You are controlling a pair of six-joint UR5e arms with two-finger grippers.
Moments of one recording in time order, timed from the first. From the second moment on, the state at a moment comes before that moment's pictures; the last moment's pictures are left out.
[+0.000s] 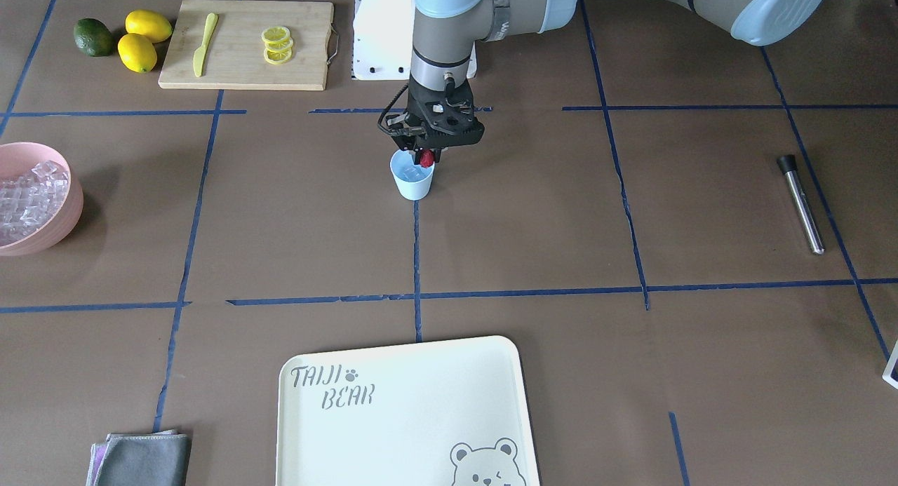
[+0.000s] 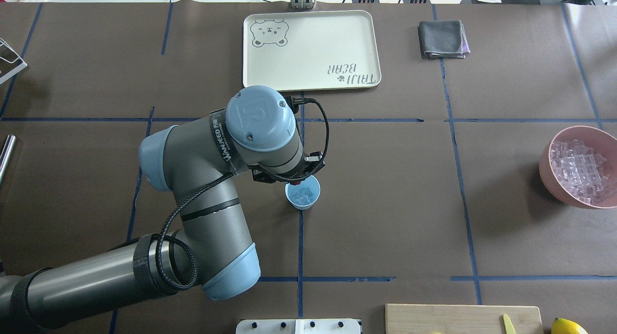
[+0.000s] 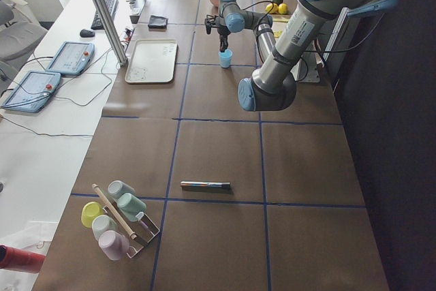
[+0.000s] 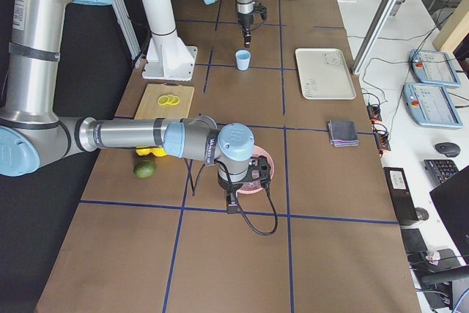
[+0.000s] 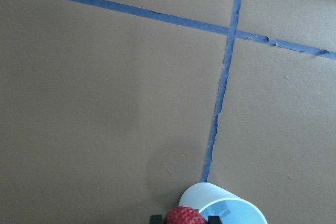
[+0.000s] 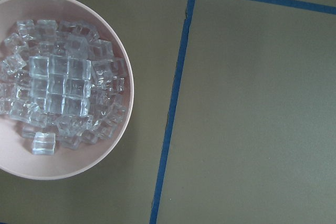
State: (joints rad) left arm -0.46 -2.40 -1.70 -1.50 -1.83 -1.47; right arm 1.60 -1.79 1.87 -1.77 2.34 -0.26
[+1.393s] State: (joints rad) left arm -0.55 -2.14 -2.00 -1.35 -1.87 -1.10; right arm 1.60 -1.79 1.87 -1.77 2.34 -0.27
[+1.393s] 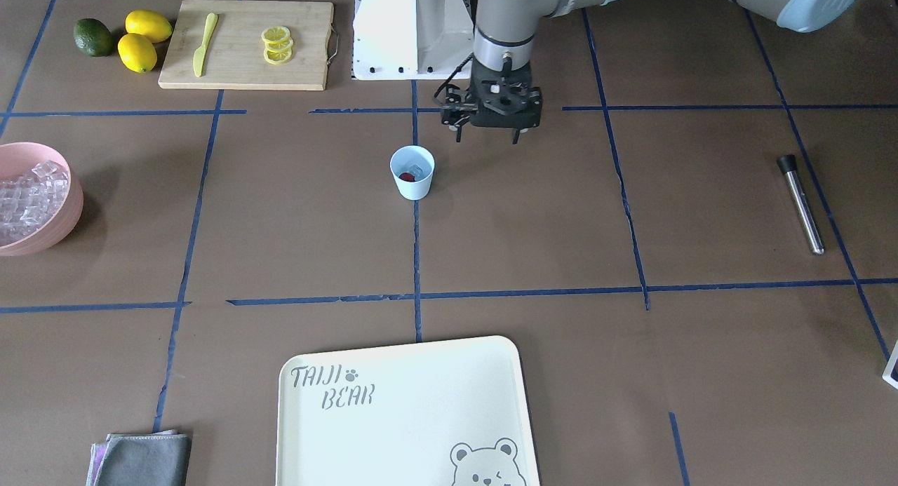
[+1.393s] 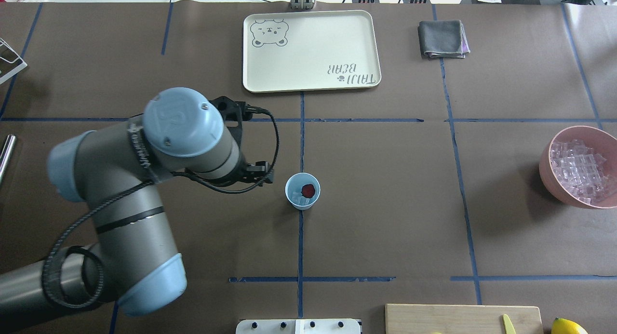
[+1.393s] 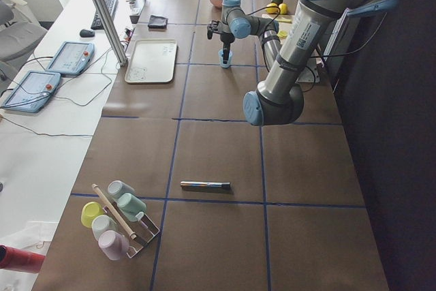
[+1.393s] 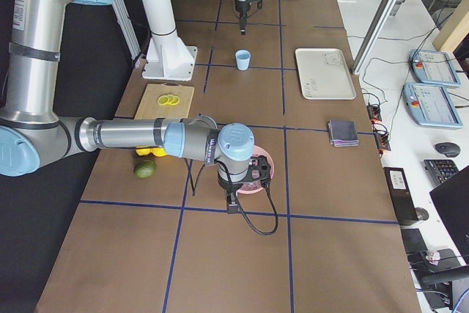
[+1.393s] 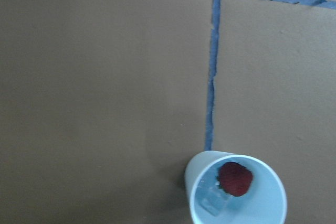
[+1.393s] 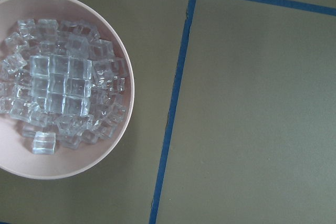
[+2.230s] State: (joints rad) left arm -1.23 -1.61 -2.11 -1.33 -2.25 -0.14; right arm 1.60 -1.79 1.86 -1.77 2.34 -0.27
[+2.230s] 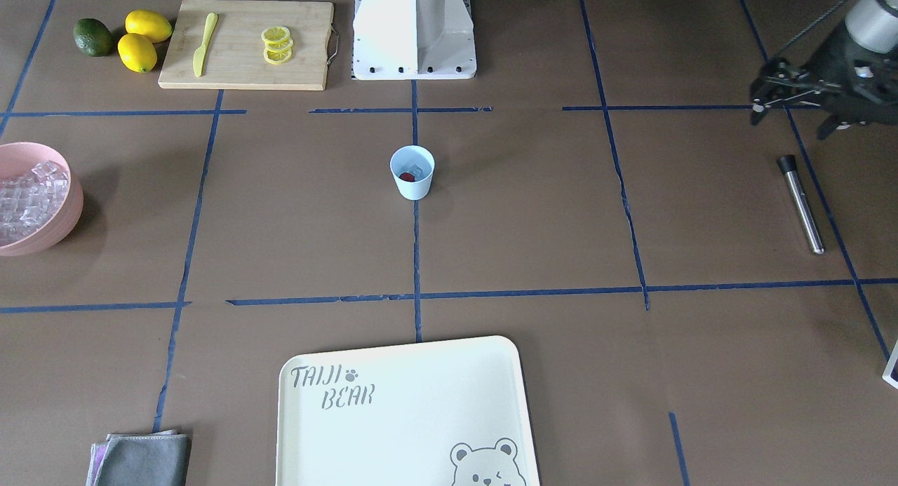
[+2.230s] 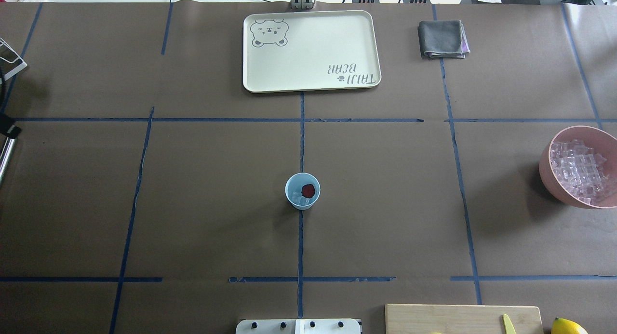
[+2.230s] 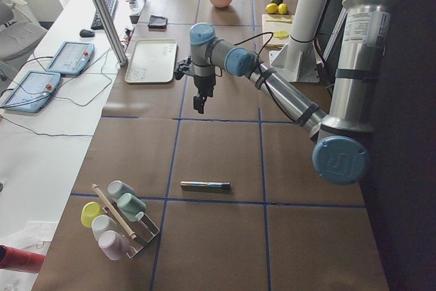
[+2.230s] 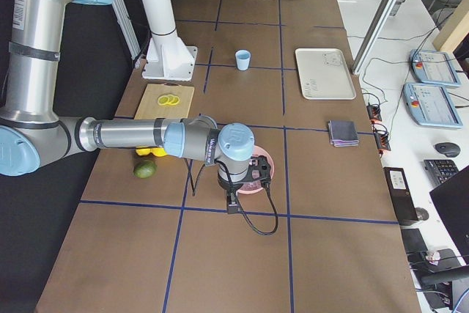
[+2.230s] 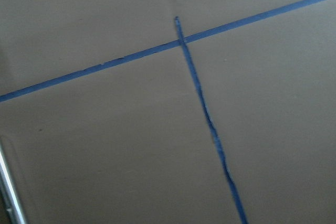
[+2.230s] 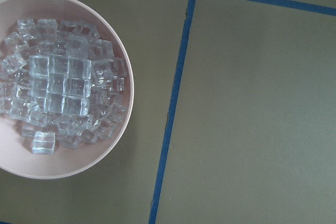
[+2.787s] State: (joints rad) left arm -1.31 -1.51 -1.79 -1.71 -2.30 -0.15; right arm 1.60 -1.78 1.87 -1.77 2.34 -0.27
